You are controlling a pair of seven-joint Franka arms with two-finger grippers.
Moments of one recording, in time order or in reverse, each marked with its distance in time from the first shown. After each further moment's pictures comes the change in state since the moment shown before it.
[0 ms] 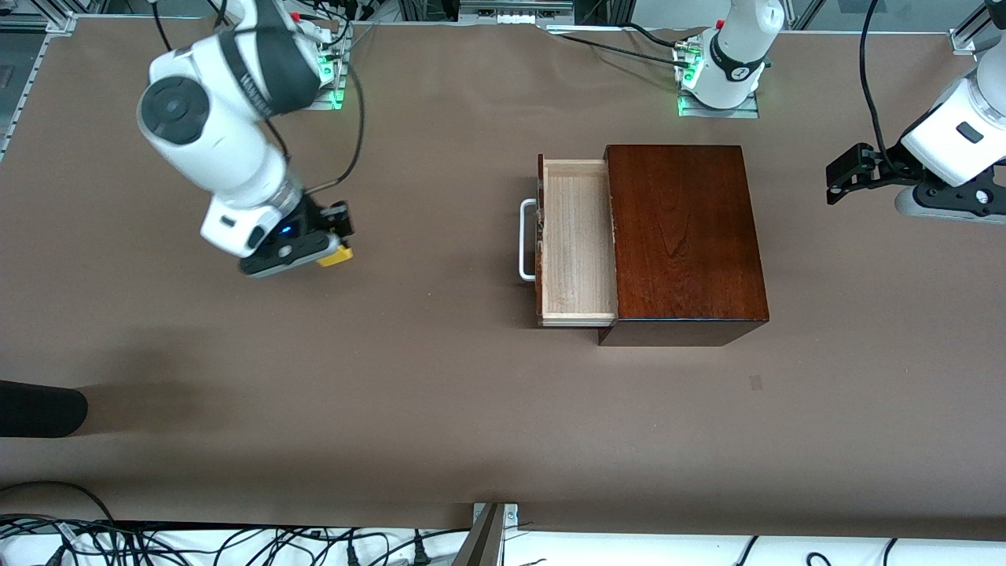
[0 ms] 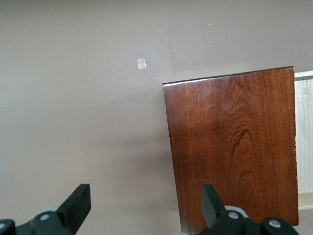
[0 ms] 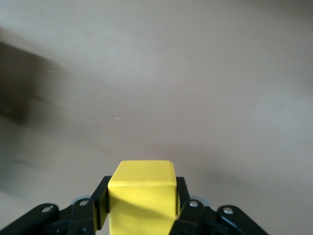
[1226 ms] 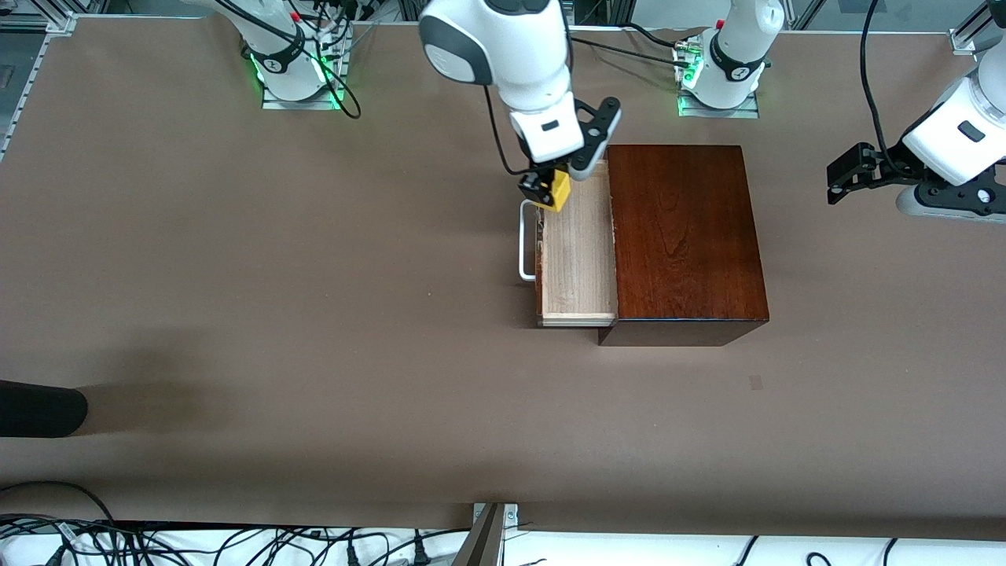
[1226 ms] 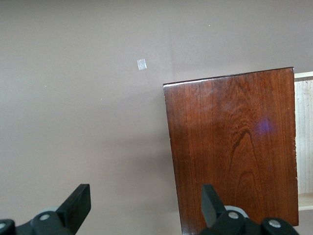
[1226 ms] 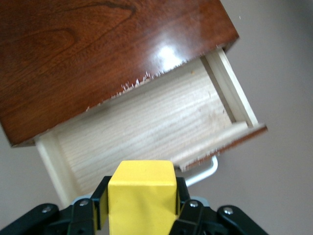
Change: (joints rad) left arm -0.003 -0.001 0.004 0.000 0.000 0.002 0.000; right arm 0.505 0.442 0.108 0.575 -0.290 -0.010 -0.157
